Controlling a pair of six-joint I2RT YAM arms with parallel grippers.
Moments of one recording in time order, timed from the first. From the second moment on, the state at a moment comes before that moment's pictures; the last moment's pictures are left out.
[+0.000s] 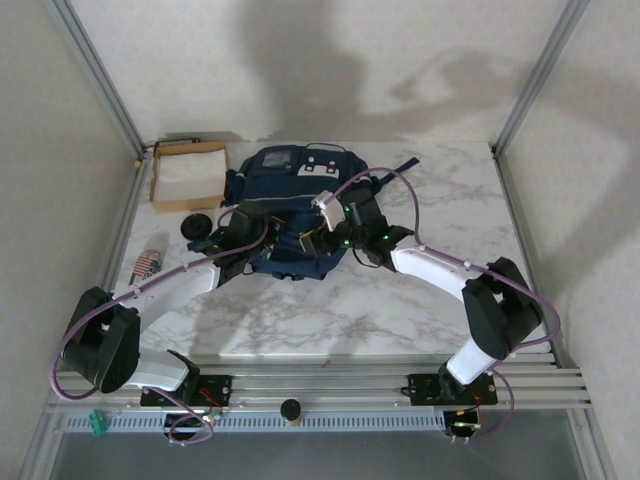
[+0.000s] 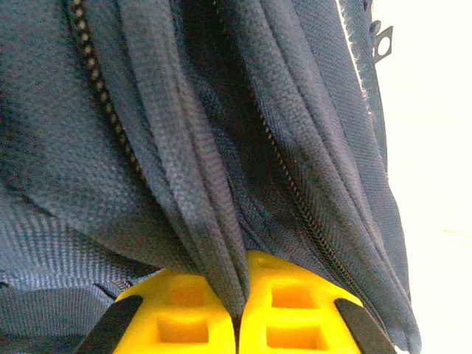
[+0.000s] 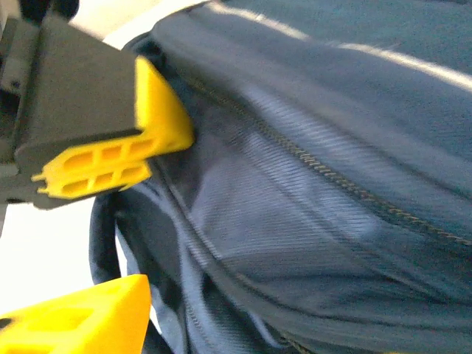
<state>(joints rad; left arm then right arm) -0.52 1.39 0.85 -0.08 -0.11 -1.52 0.71 1.61 1.05 -0.02 -0.35 -0.01</state>
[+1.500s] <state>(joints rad) -0.52 1.39 0.86 -0.05 -0.07 -1.46 0.72 1.62 1.02 -0.01 -0.23 -0.19</state>
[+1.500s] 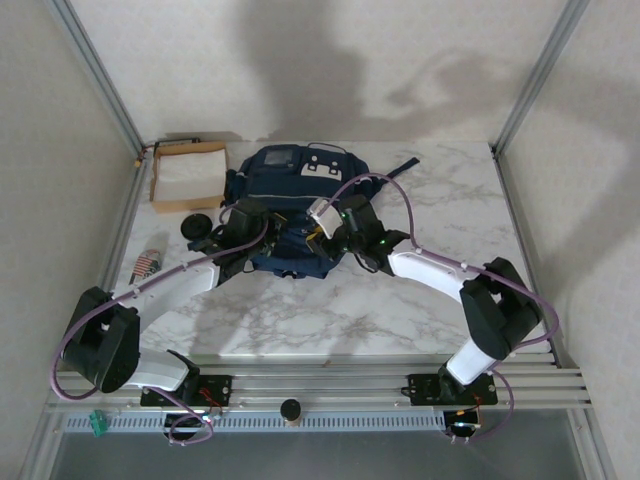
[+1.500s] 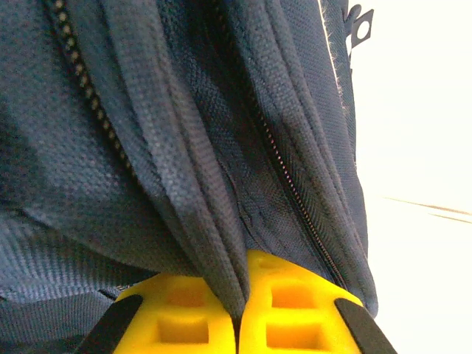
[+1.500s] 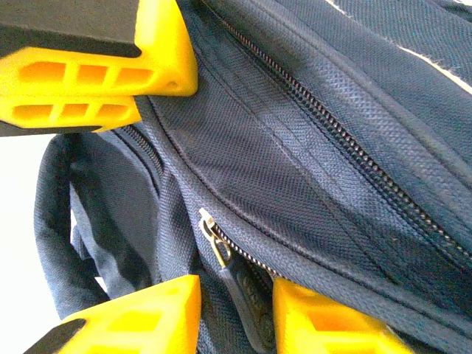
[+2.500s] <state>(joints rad) -0.52 1.39 0.90 -0.06 -0.06 -1.44 0.63 1.52 0.99 -0.10 -0.46 0.12</state>
